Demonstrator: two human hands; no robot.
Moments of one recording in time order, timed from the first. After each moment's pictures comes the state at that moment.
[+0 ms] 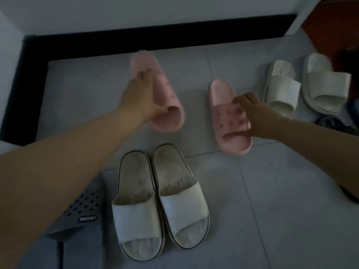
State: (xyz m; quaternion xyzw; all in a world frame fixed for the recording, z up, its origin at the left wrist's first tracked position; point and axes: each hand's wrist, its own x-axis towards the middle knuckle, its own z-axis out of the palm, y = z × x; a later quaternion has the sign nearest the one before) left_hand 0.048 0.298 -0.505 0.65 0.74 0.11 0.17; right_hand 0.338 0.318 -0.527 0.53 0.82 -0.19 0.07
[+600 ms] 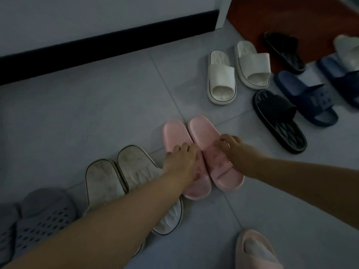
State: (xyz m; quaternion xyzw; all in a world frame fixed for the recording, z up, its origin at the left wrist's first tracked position) left_hand 0.217 0.175 -0.557 0.80 0.54 -0.07 0.26; right_hand 0.406 0.171 -0.549 0.55 0.81 -0.13 0.15
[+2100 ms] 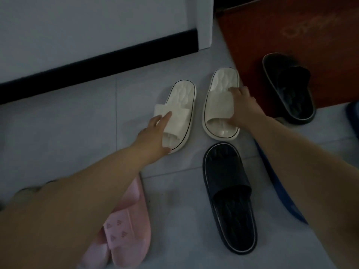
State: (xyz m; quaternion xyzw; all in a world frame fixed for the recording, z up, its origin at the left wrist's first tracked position) left_hand 0.423 0.380 -0.540 0.64 0.70 -0.02 0.30; right_hand 0.659 0.486 -0.577 0.64 0.71 -0.28 -0.02
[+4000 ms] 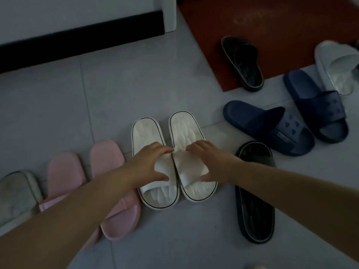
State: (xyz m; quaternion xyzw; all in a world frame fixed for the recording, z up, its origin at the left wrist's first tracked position) left_hand 0.437 0.262 -0.551 0.74 0.54 -0.03 0.39; right_hand 0.654 0.266 -0.571 0.46 0.82 -0.33 0.07
